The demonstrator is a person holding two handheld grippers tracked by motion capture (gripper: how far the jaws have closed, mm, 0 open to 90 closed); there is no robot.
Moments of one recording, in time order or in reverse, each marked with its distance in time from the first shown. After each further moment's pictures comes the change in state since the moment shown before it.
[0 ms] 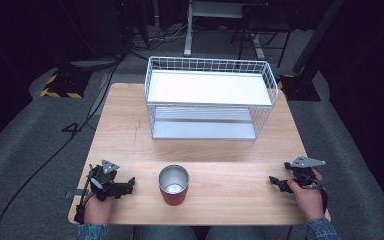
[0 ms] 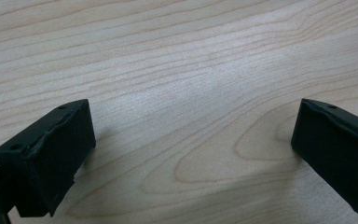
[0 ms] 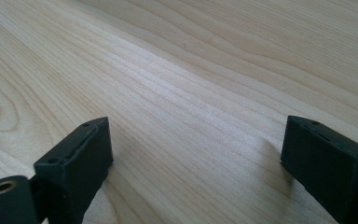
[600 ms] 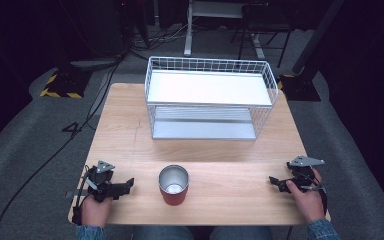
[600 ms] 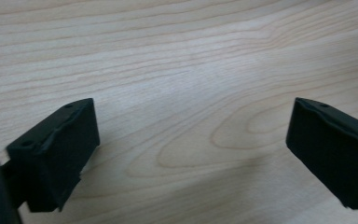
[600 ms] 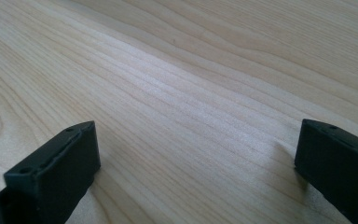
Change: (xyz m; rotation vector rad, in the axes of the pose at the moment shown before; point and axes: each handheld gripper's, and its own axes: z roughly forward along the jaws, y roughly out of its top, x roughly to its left) left arm 0.002 -0.002 -0.015 -0.014 -0.109 -0.056; right arm 0.000 0.001 0.002 0.021 -0.033 0.027
